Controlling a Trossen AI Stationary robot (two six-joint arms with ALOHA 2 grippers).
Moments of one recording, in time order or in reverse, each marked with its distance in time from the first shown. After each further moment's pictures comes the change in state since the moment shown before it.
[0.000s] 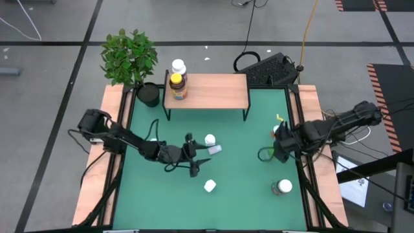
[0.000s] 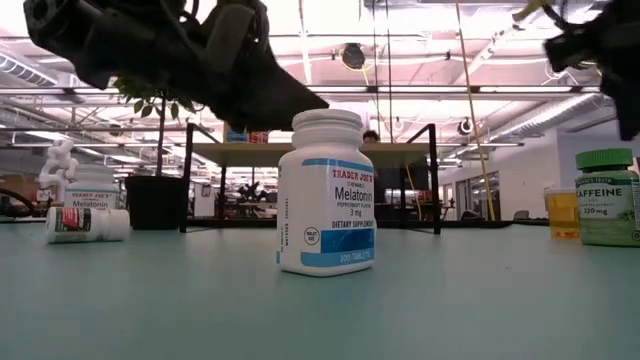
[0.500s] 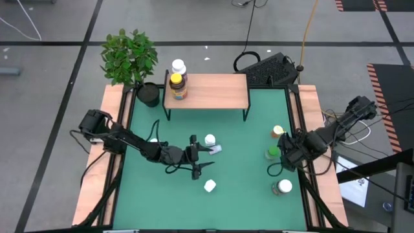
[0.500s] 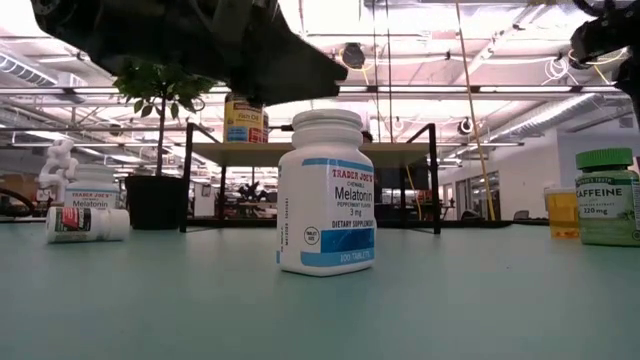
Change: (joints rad) left arm -0.009 0.011 0.062 0.029 0.040 0.113; right arm 0.246 -0.001 -0.018 0.019 -0.002 0.061
